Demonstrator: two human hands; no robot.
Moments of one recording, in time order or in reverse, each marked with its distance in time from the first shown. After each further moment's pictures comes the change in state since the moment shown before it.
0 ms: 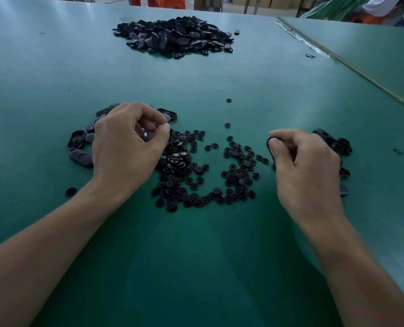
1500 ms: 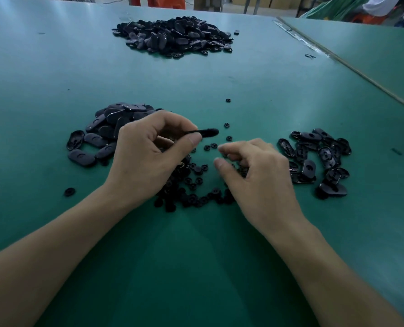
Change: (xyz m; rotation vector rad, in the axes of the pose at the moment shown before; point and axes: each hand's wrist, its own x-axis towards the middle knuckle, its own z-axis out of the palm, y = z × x) left_hand -0.012 0.023 0.006 -0.467 -0.192 0.055; right_hand -0.018 -0.023 0.028 0.062 -0.161 -0.215
